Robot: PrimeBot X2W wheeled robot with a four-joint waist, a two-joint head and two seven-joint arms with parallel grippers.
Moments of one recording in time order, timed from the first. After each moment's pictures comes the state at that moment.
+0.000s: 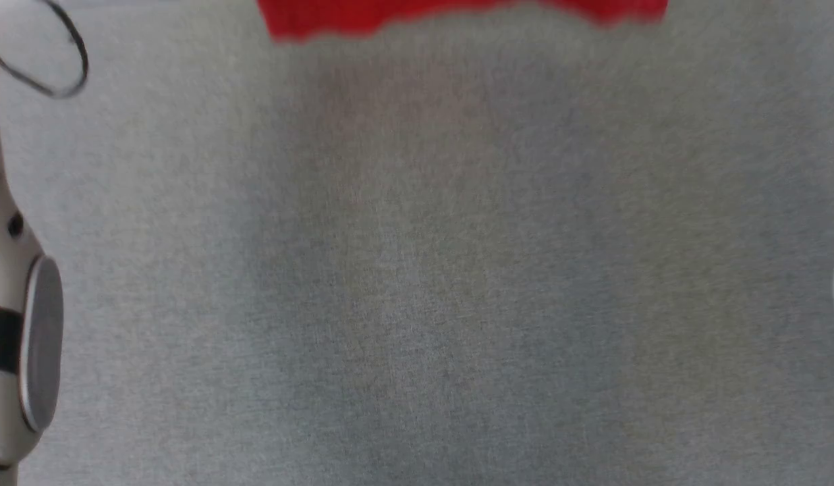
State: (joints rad) left arm -1.54 0.29 -0.15 0.52 -0.31 -0.03 0.16; right arm -1.54 -0.06 -0.08 0.64 -0.10 0.13 0.29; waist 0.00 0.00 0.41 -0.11
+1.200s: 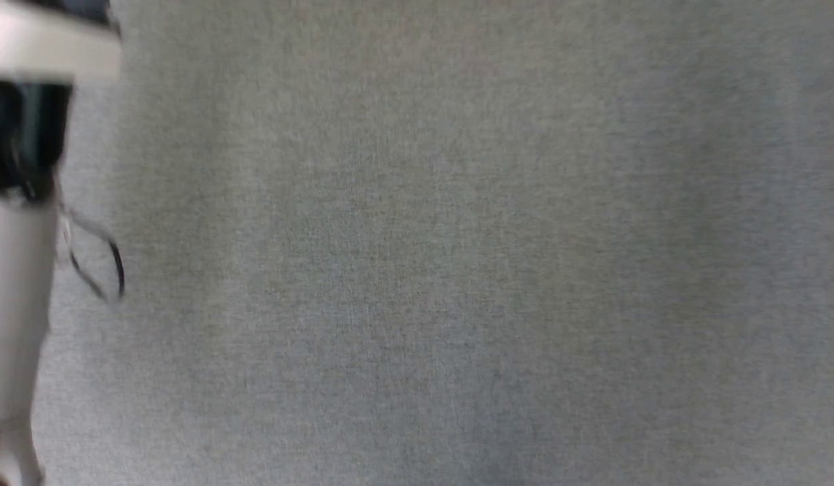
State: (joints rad) left arm -0.98 0.50 -0.25 0.18 -0.65 -0.12 -0.22; right arm -1.14 -0.24 0.09 0.40 0.10 0.13 -0.02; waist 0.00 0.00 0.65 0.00
